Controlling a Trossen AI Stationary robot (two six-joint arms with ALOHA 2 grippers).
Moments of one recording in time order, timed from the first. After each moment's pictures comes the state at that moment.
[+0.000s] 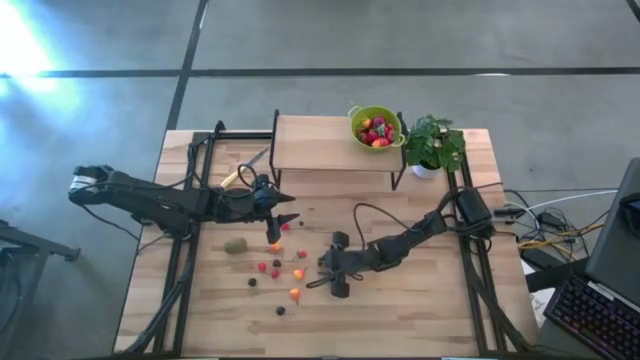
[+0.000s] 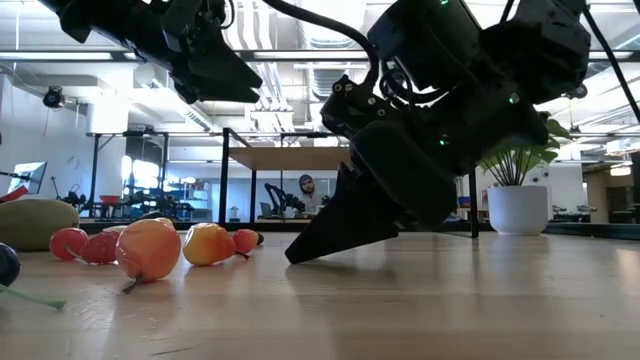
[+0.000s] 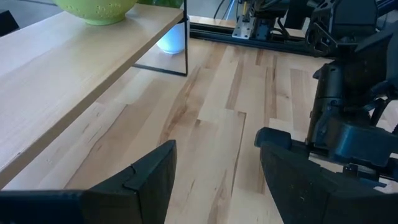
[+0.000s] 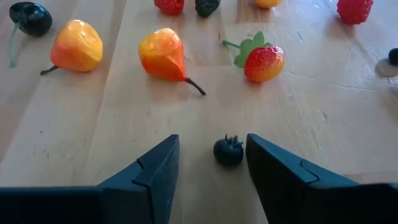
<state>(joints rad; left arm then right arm) -0.09 1.08 0.62 0.09 -0.32 -0.18 0.31 2.08 0.96 0.46 0.27 0.27</state>
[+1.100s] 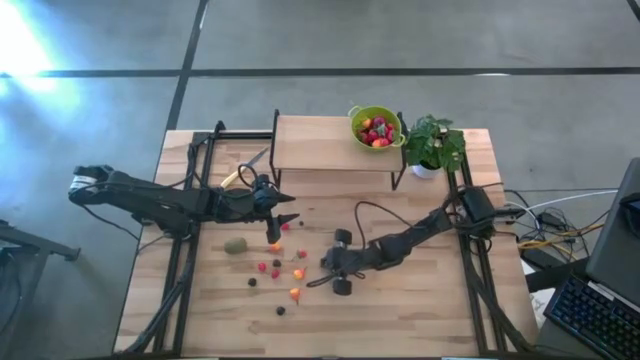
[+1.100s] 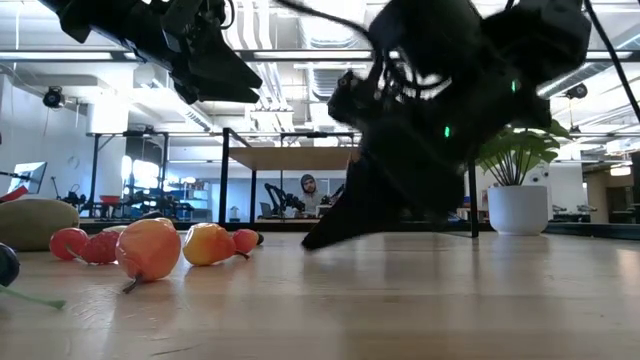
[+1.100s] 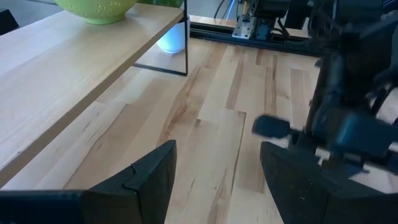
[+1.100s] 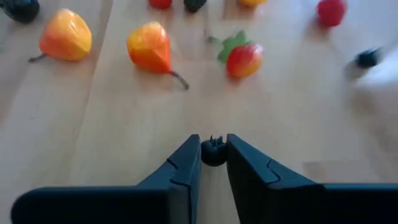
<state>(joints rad) -0.09 1.08 0.62 0.09 -0.32 -0.19 0.31 2.01 0.96 0.37 0.29 0.24</state>
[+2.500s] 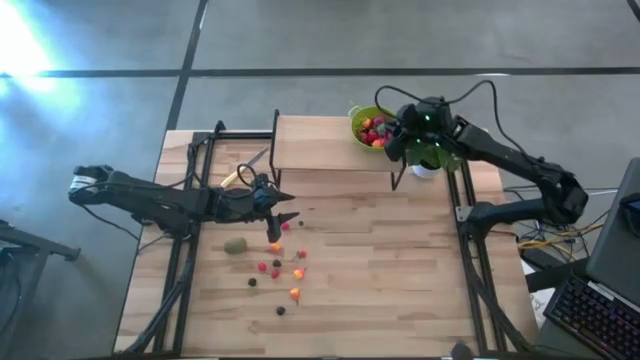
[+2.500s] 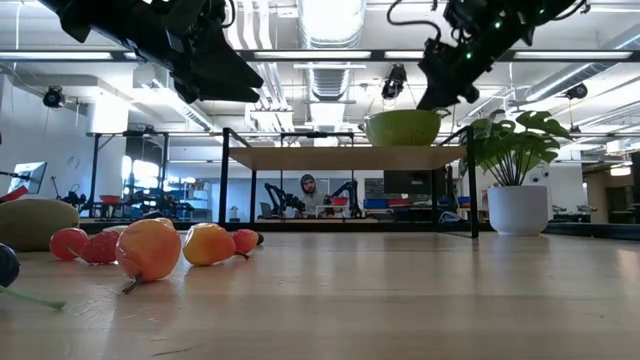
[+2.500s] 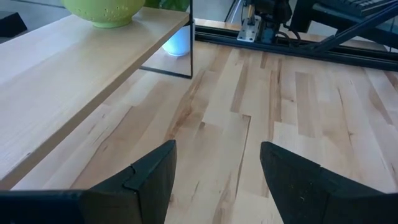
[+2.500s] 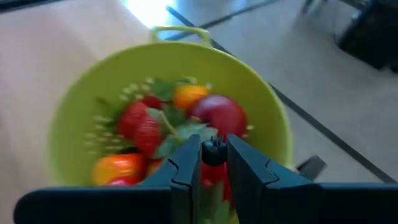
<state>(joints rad) -0.09 1.08 0.62 0.10 -0.34 -0.19 -0.69 1.20 0.98 -0.34 0.06 -0.06</state>
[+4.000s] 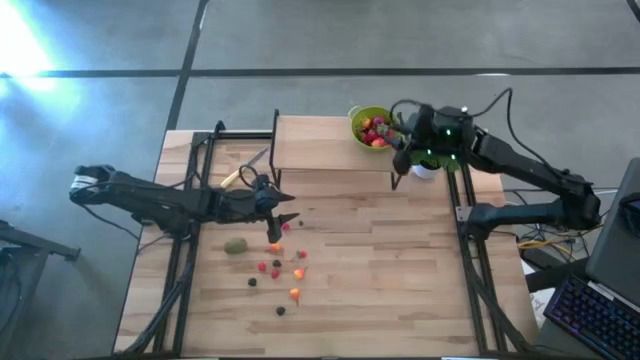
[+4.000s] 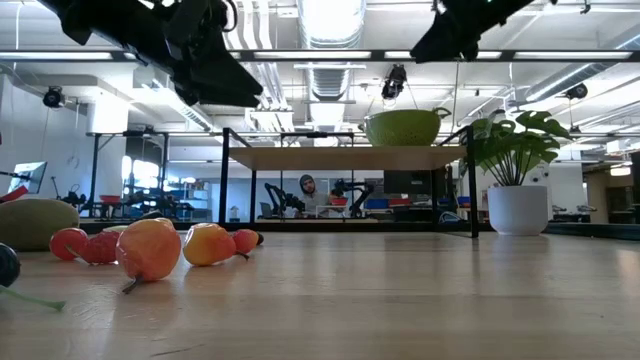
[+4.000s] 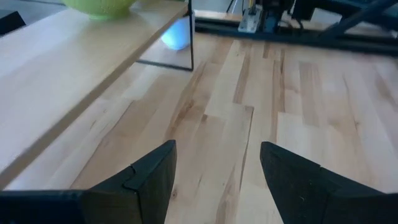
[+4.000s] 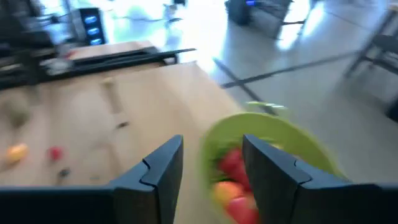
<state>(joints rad) -0.09 1.10 0.62 0.09 -0.34 -0.17 -0.47 1.02 1.01 -0.37 0.05 -0.05</state>
